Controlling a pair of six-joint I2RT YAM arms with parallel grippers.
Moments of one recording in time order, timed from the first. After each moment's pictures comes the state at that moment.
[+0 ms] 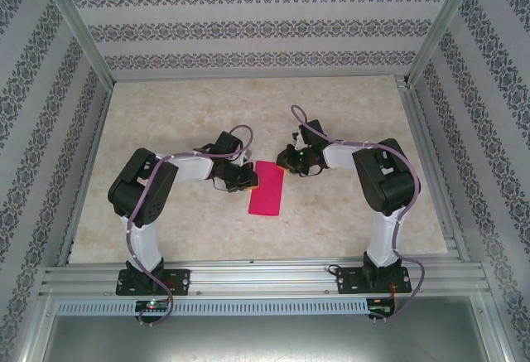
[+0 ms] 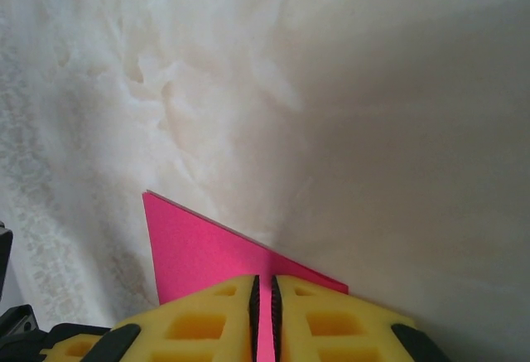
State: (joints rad) left arm -0.48 1.90 1.02 -0.22 0.58 -0.70; right arm 0.38 1.95 1.05 -0.09 -0.54 0.77
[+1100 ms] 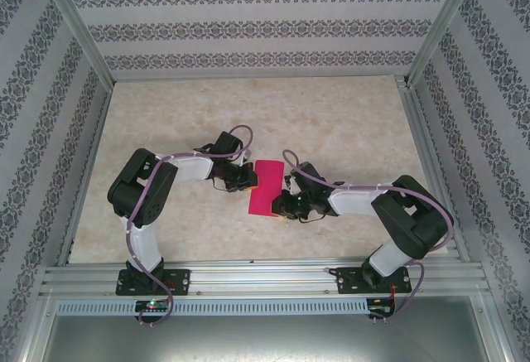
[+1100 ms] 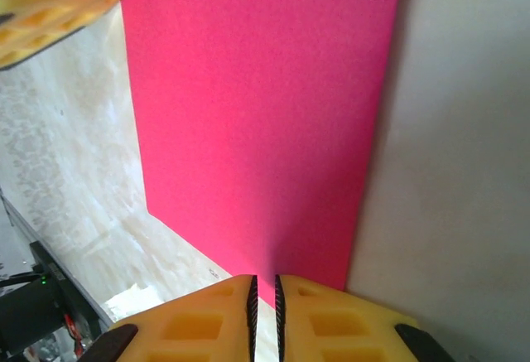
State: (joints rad) left arm -0.48 1.89 1.02 -0.23 0.57 -0.70; right arm 0.66 1.58 0.58 0.01 -0.51 0.91
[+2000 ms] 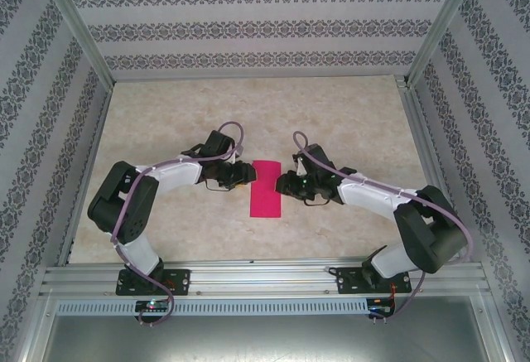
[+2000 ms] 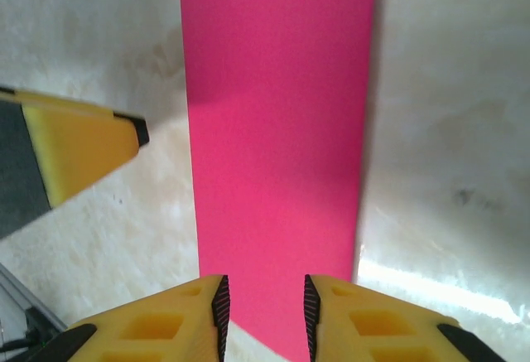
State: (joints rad) left arm -0.46 1.72 0.93 -0.23 0.51 -0.72; right arm 0.58 1.47 0.73 -0.19 -0.37 0.81
